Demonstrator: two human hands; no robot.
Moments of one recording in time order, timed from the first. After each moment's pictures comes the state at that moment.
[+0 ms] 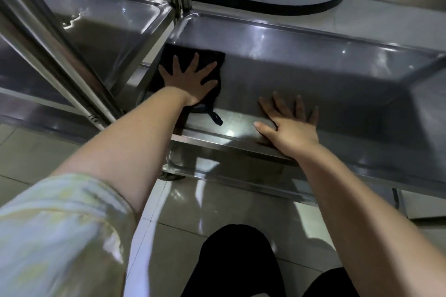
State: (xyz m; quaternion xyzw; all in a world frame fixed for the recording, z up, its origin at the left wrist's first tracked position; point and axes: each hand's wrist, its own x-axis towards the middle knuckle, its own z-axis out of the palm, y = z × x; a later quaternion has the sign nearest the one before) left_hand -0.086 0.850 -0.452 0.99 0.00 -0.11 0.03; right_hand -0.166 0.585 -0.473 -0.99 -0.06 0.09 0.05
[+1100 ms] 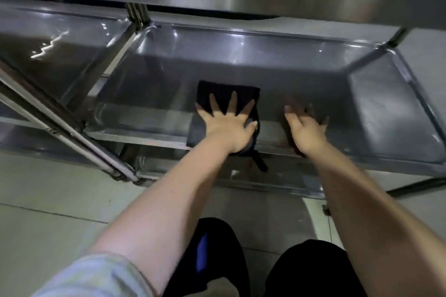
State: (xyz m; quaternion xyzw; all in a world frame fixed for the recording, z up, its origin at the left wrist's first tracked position) left_hand -0.183 0.643 -0.452 0.99 -0.09 -0.13 0.04; right_hand -0.200 0.455 -0.452 -0.95 0.10 0.05 0.30
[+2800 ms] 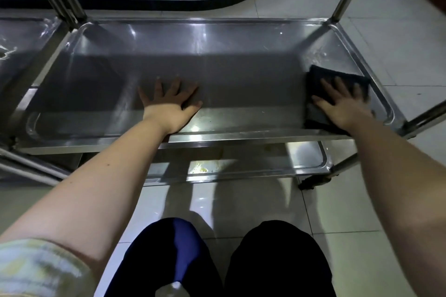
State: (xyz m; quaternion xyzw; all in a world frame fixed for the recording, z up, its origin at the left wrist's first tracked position) left_hand -0.141 0.674 -0.471 0.99 -0.12 -0.06 0.04; right_hand -0.222 0.261 -0.458 -0.97 0.22 0.11 0.06
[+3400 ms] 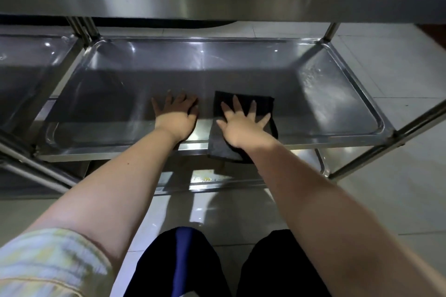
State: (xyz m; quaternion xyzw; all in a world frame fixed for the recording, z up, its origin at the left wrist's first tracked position) left_hand -0.147 0.679 -0.465 0.98 -0.12 -0.03 0.12; right_hand -0.208 0.511 -0.437 -0.98 0.06 0.16 0.11
